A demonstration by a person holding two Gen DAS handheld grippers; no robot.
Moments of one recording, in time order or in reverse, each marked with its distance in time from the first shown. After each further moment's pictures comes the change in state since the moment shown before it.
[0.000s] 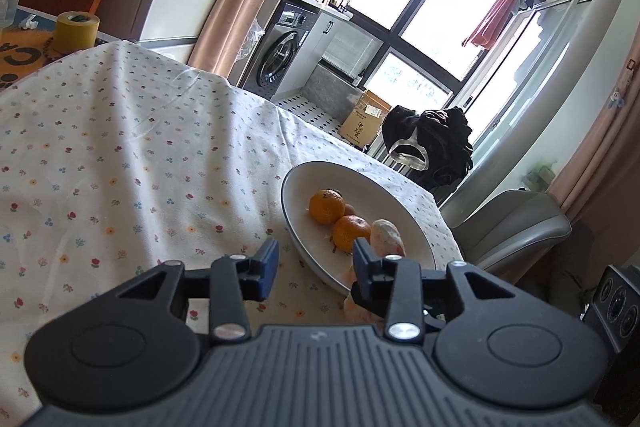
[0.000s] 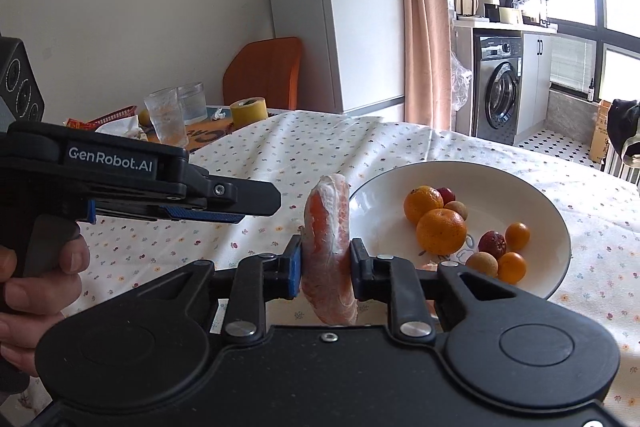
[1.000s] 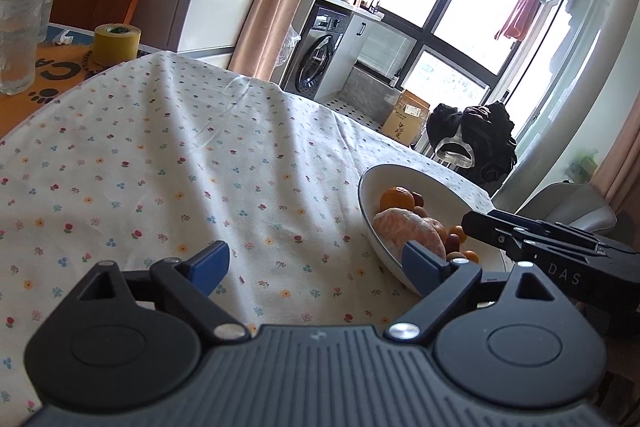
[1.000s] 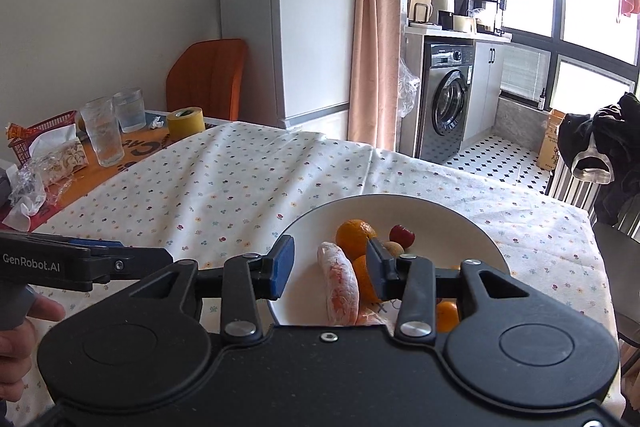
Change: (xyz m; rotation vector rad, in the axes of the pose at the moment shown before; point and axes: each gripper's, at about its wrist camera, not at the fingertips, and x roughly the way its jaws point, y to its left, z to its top) left arm 0.004 0.033 0.001 0.052 -0.005 0.123; right arm 0.022 -0.012 0.028 -0.009 0.010 -0.177
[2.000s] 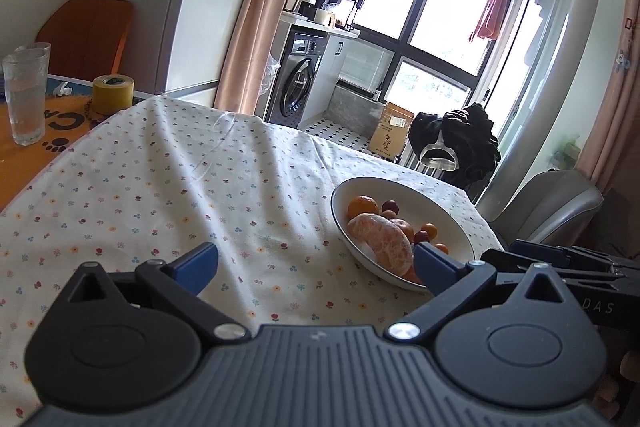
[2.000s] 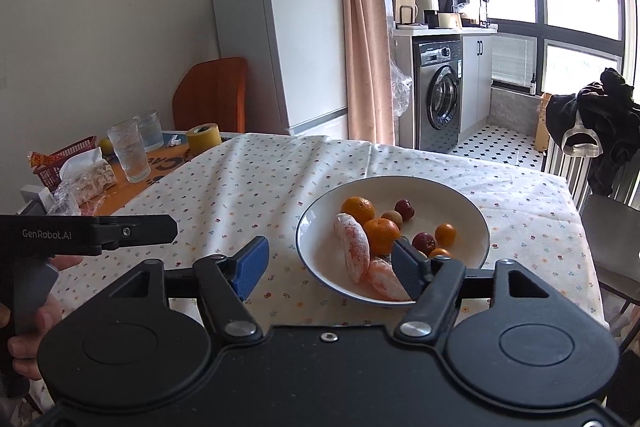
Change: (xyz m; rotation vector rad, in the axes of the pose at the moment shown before) left arm -0.058 -0.022 -0.004 0.112 -0.070 -0.009; right arm -0.076 0.003 -0.019 0.097 -0.028 0.017
